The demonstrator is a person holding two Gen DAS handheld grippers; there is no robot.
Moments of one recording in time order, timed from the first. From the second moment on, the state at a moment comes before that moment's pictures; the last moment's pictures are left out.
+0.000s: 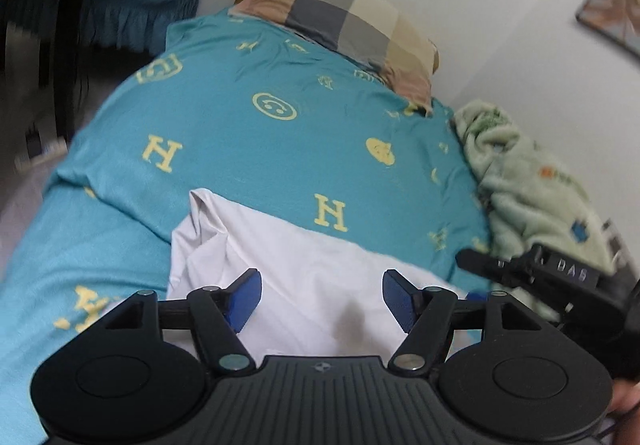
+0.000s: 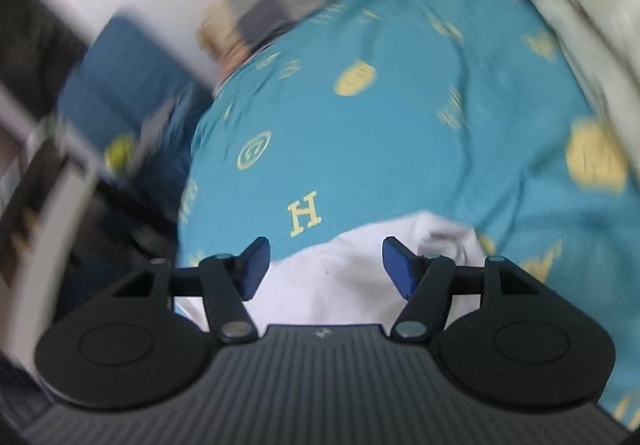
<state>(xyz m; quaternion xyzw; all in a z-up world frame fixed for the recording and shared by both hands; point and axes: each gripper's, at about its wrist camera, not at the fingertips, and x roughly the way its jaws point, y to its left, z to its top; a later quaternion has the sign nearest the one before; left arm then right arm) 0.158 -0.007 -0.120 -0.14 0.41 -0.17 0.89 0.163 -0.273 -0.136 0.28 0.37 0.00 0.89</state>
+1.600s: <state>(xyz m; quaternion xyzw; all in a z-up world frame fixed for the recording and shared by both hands) 0.051 0.029 -0.172 -0.42 0.48 -0.15 0.76 0.076 -0.306 -0.131 0.45 0.38 0.05 0.81</state>
